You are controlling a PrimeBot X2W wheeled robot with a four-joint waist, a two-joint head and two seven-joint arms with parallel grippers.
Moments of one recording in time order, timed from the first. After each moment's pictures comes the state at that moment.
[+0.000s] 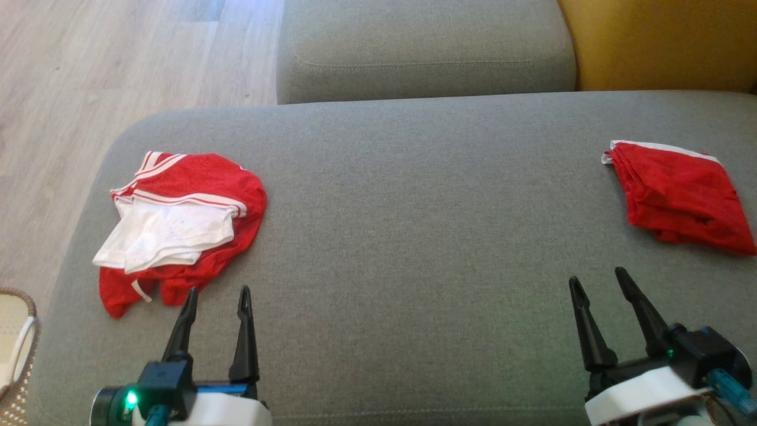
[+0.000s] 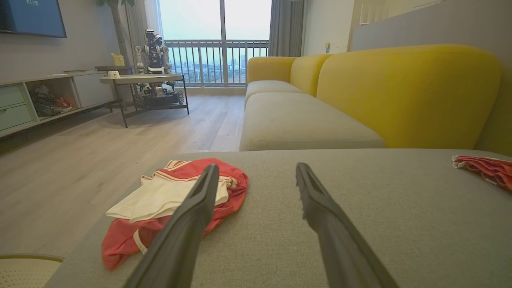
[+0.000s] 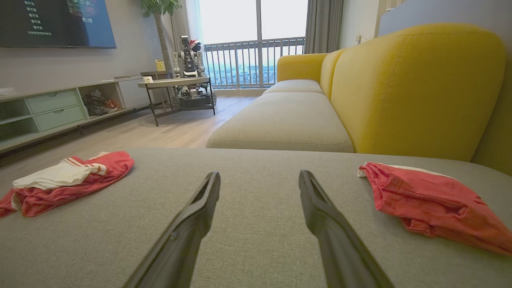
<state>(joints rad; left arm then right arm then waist) 0.18 0.07 -0.21 -0.03 -0.08 0.14 -0.26 0.12 -0.04 -0.06 0.07 0.10 0.13 -0.25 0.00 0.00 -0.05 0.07</state>
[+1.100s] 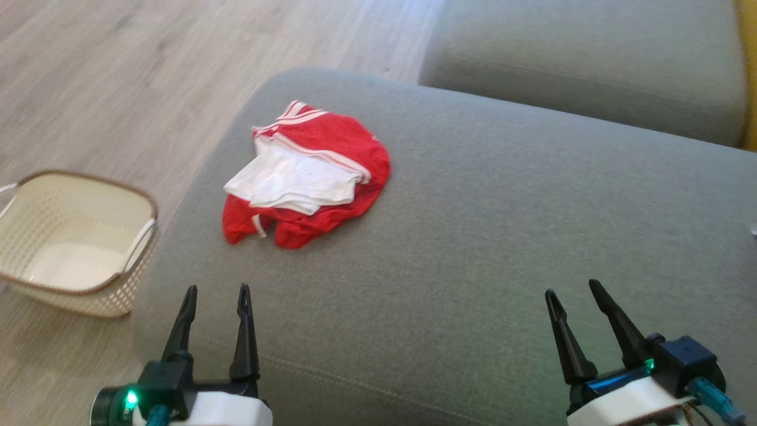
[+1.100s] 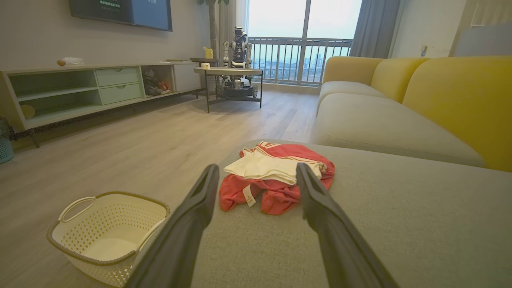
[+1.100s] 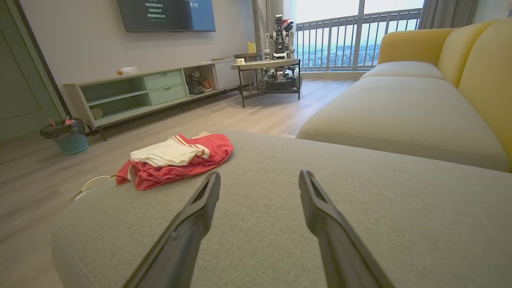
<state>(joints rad) 0.18 0.06 -0.21 -0.04 -0.07 0.14 -0.26 0.14 -0.04 0.01 0.08 0.15 0.13 -0.25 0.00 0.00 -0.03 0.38</state>
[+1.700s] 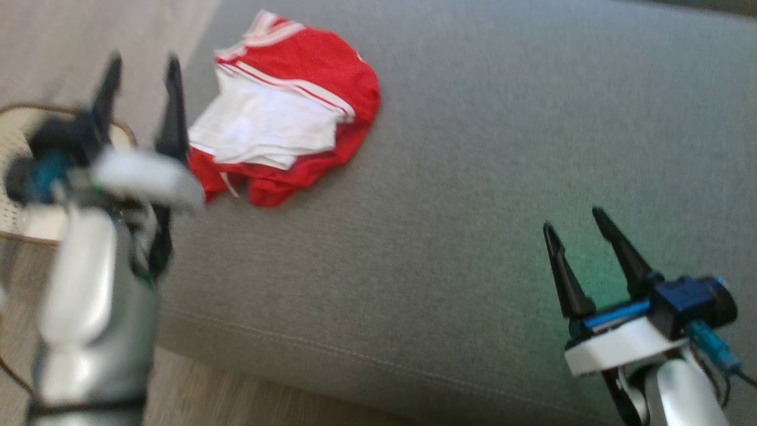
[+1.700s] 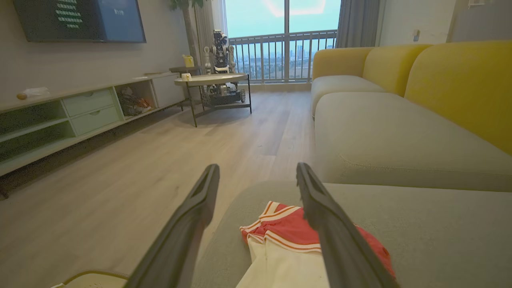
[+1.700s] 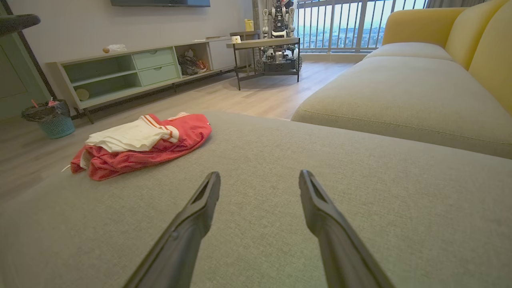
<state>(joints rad) -0.48 0.14 -0.10 0.28 -0.16 -0.01 -0.17 -0.01 -0.04 0.00 0.05 0.02 0.13 -0.25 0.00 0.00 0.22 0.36</state>
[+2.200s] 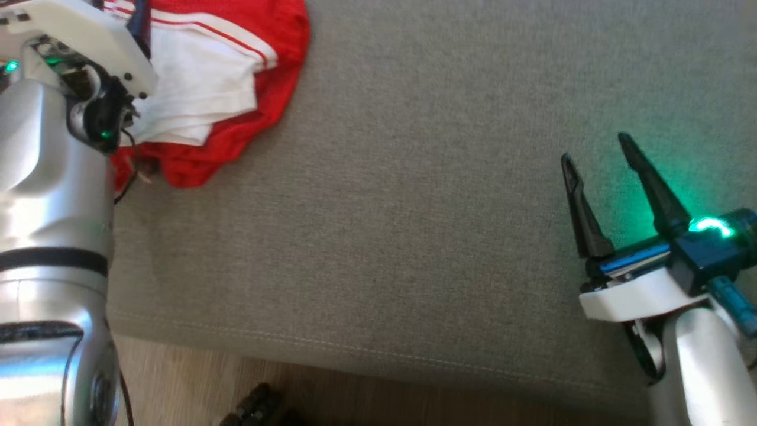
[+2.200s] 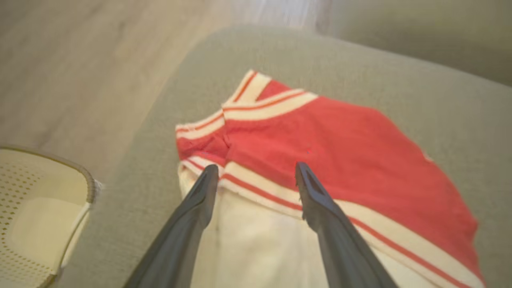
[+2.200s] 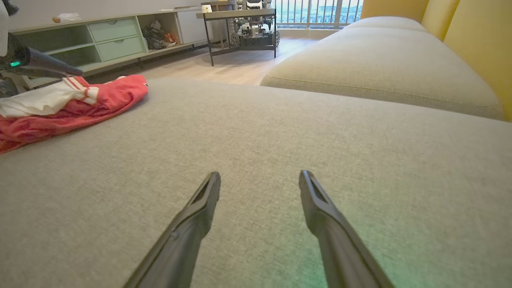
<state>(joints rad) -1.03 0.17 -0.04 0.96 -0.32 -0.11 0.16 -0.16 -0.06 -0.02 -0.03 -0.07 0.13 -0.25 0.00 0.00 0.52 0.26</state>
